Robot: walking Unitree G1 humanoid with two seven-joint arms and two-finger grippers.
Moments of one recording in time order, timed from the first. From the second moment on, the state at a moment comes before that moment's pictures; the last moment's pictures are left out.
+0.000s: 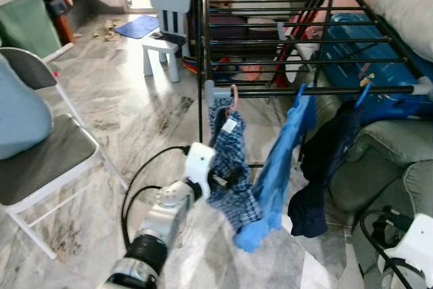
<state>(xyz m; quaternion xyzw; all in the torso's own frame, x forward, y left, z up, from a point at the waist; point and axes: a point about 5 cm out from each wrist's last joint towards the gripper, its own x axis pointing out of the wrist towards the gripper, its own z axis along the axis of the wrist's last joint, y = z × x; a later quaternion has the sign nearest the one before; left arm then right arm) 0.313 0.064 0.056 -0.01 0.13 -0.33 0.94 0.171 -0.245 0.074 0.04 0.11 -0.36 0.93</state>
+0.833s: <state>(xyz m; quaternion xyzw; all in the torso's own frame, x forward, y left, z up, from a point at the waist) 0.317 0.068 0.070 -0.02 0.08 -0.31 0.95 0.207 -0.207 0.088 0.05 0.08 -0.24 0.97</state>
